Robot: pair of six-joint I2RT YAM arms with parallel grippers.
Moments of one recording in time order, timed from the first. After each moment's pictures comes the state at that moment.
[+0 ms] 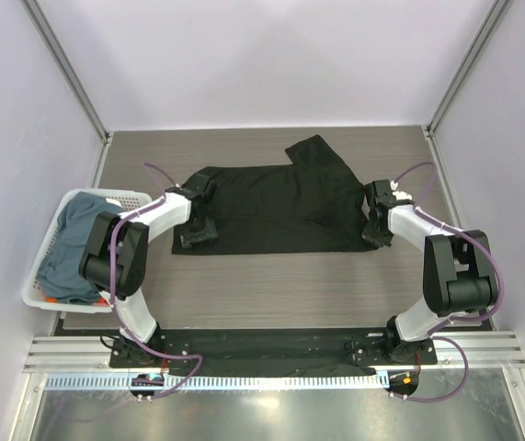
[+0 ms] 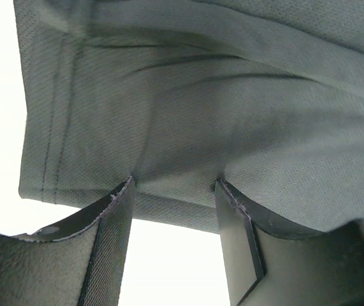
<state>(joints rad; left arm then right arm) -0.37 1.78 1.12 -0.69 -0.20 -0.66 0.11 1.57 0.87 -0.52 0.31 0.63</state>
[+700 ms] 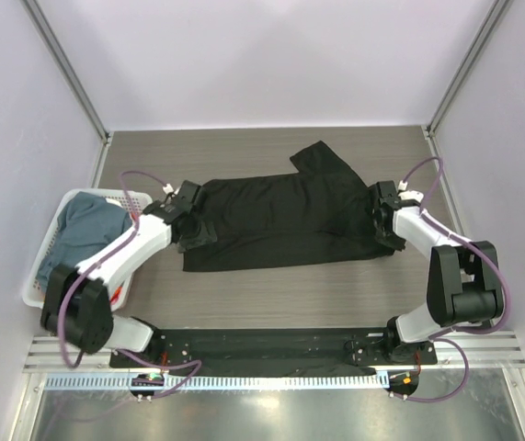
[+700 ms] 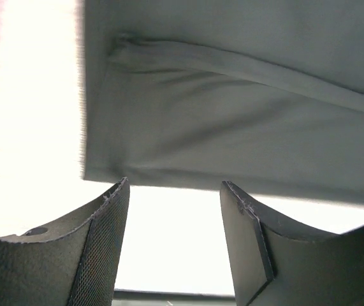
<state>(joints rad) -0.45 1.42 0.99 -0.74 -0.19 -0.71 0.10 1.50 0.87 -0.63 0.54 0.58</state>
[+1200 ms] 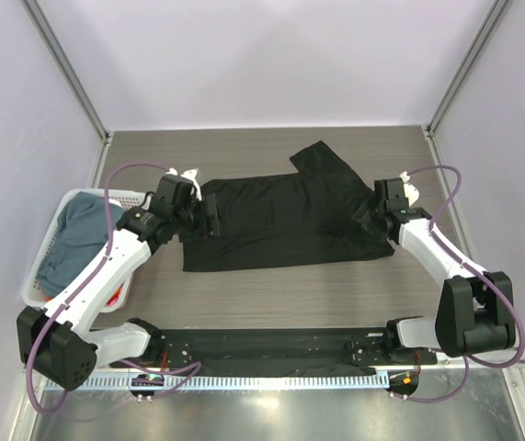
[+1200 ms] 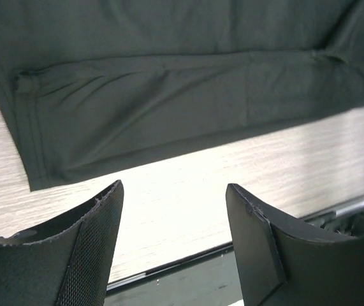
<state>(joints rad) -0.46 1.17 1.04 -0.71 0.08 -0.54 0.12 1.31 0.84 -0.44 0.17 0.77</state>
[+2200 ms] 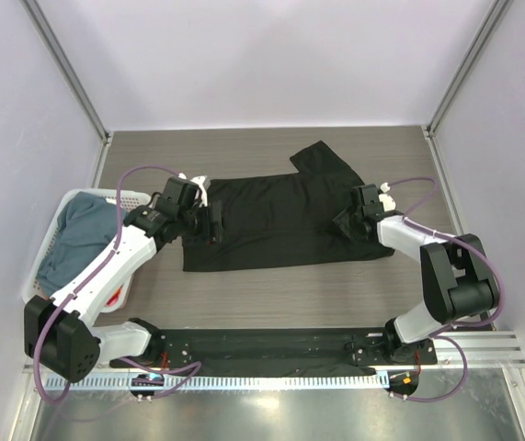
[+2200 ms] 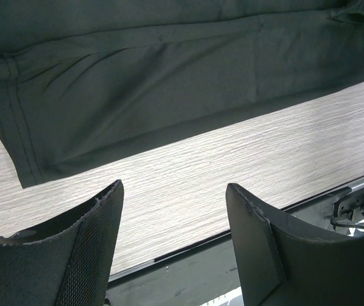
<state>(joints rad) -0.46 1.22 1.02 -0.72 0.15 -0.48 0.24 1.53 0.77 -0.18 0.12 1.04</state>
